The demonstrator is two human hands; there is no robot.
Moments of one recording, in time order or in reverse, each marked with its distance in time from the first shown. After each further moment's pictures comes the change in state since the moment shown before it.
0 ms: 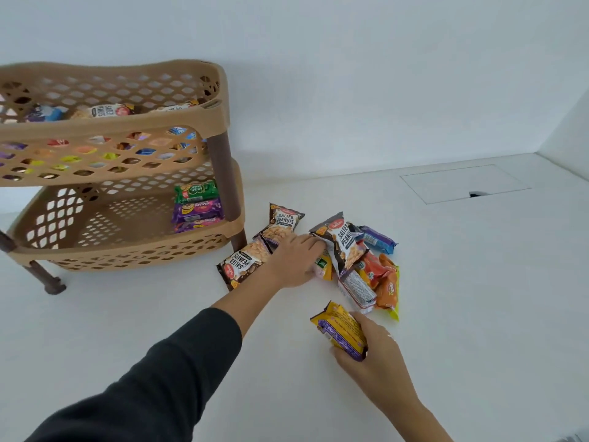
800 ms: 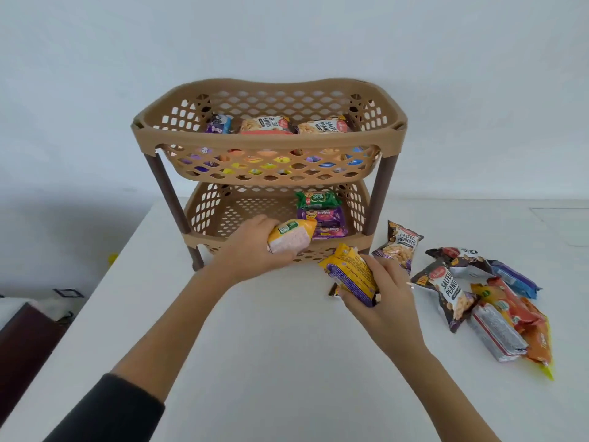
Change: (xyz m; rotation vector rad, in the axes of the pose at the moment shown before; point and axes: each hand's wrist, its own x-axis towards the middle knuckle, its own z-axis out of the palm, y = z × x) left_hand -0.244 -0.152 -0.136 -0.411 0.150 -0.671; right_hand 0.068 -0.198 0.098 0.078 0.133 -0.420
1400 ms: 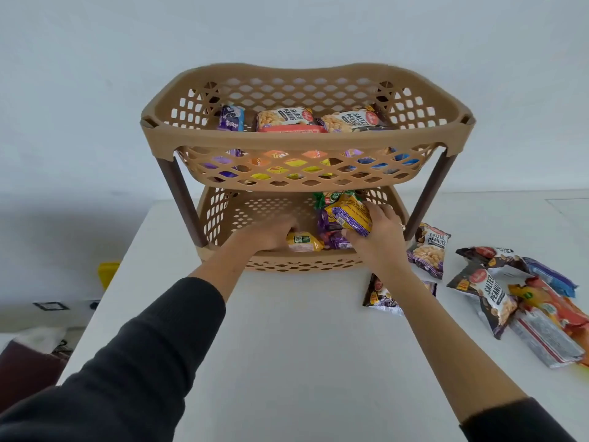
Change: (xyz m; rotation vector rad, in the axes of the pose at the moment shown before) left_hand 0.115 -0.119 0.052 0.161 -0.496 0.061; right_hand 0.128 -0.015 0.090 -0.177 -0.018 0.219
